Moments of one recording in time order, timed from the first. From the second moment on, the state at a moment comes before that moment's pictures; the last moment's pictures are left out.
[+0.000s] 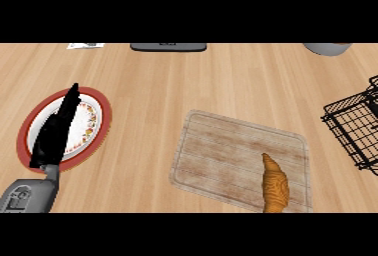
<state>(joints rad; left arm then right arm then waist) -0.17 0.33 -0.04 -1.44 -0.10 0.16 0.07 -0.42 -0.99 -0.20 -1.17 0.45 0.19 -0.39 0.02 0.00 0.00</state>
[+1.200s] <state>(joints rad) -0.16 0.30 0.01 -1.42 -0.12 0.13 0.04 -0.64 -1.03 -0.43 -0.69 0.25 0.42 -0.43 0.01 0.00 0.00</state>
